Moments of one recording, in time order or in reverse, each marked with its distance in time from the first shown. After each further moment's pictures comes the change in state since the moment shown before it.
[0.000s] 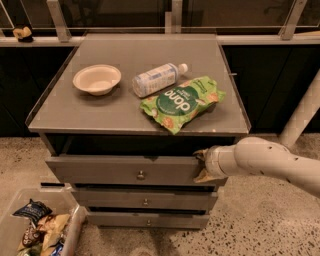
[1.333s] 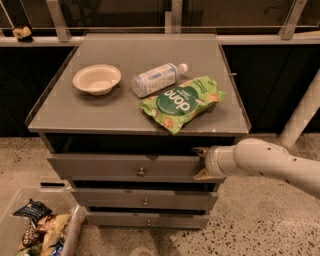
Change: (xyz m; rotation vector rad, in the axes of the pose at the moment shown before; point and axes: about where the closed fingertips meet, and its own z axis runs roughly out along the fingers) arm 0.002 0.004 0.006 0.000 0.000 0.000
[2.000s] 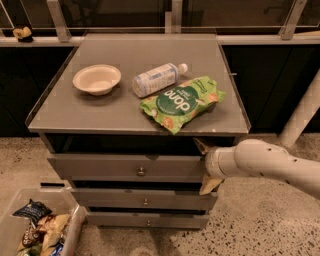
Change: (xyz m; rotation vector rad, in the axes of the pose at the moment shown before) arm 0.000 0.000 0.000 0.000 0.000 0.000
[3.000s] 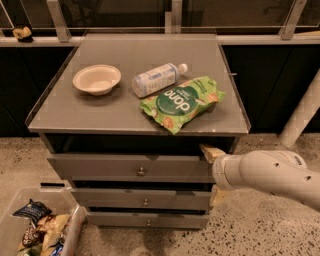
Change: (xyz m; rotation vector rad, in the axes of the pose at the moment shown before) arm -0.004 0.029 -0.049 -0.023 0.118 -0.038
